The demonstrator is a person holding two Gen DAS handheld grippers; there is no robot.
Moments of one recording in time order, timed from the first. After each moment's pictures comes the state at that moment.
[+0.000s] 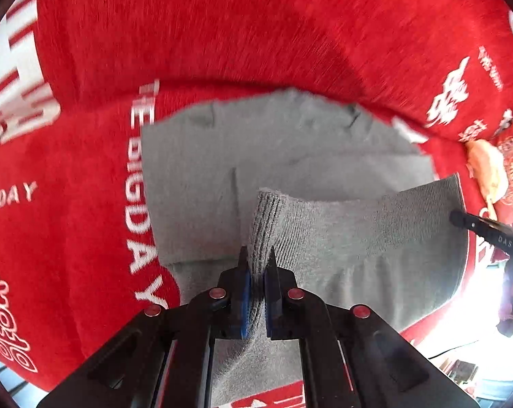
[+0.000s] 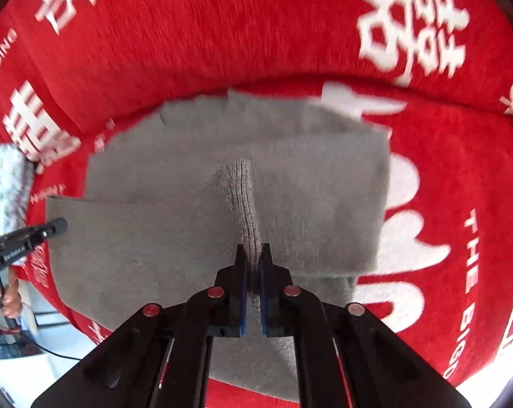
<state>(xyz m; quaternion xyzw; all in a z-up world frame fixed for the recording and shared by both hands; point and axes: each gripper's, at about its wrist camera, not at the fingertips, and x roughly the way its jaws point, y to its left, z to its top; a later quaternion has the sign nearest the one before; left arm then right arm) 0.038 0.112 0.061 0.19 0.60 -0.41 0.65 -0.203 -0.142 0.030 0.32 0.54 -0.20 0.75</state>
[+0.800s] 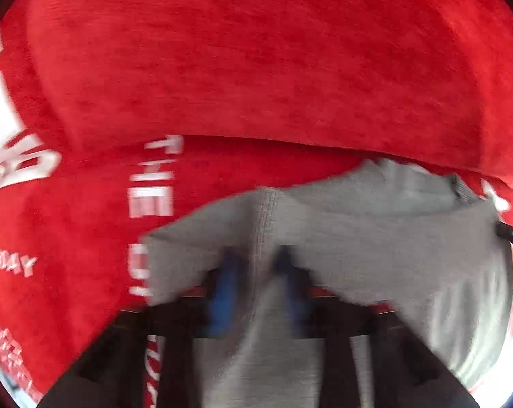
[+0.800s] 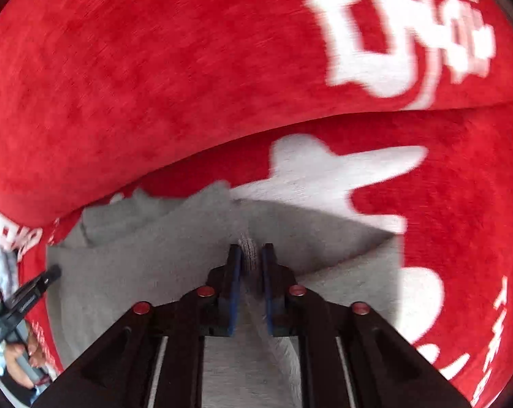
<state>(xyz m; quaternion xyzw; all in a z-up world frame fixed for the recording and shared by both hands) 0.128 0.022 -0.020 0.23 0.58 -0.29 0.73 -0.135 -0.261 -0.061 0.40 0.52 -0.29 0.70</state>
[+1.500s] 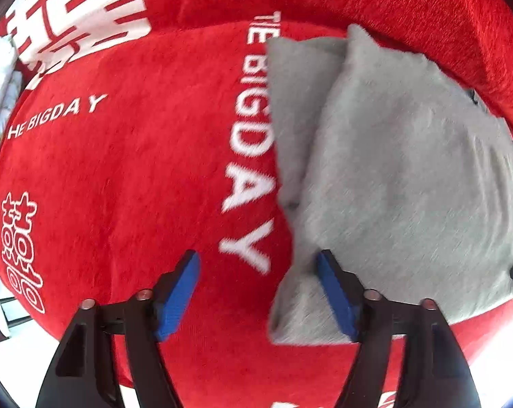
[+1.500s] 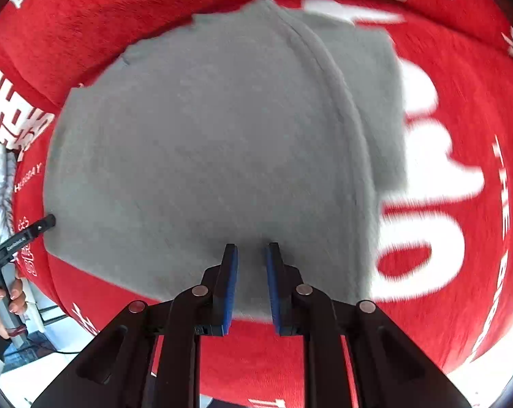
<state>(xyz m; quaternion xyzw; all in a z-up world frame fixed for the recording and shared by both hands) 0.047 0.175 -0.018 0.24 0.64 -0.23 0.69 -0.220 -0.100 -0.042 0.38 0.60 -0.21 0.68</state>
